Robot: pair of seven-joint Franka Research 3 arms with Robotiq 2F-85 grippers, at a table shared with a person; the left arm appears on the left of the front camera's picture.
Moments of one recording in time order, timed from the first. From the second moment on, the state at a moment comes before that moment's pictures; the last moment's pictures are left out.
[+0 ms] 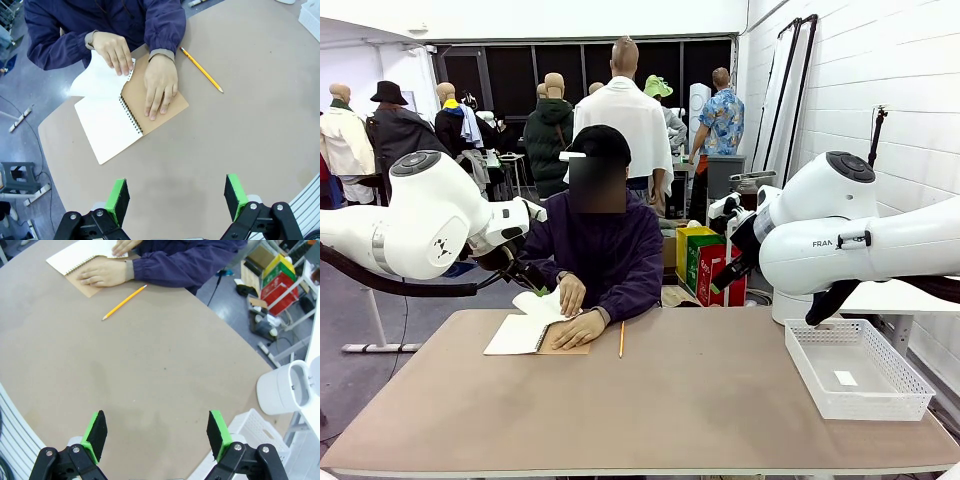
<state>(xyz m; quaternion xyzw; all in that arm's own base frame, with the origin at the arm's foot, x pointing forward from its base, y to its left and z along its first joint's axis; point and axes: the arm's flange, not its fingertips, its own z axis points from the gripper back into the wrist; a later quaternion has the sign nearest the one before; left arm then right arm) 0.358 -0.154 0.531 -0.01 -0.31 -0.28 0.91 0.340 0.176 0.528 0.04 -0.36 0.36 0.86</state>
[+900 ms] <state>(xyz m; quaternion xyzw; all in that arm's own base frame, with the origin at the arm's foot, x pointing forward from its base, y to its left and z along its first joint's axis) 0.358 -0.154 0.531 -0.01 -0.31 -0.28 0.91 0.340 0.176 0.528 0.04 -0.36 0.36 0.86</state>
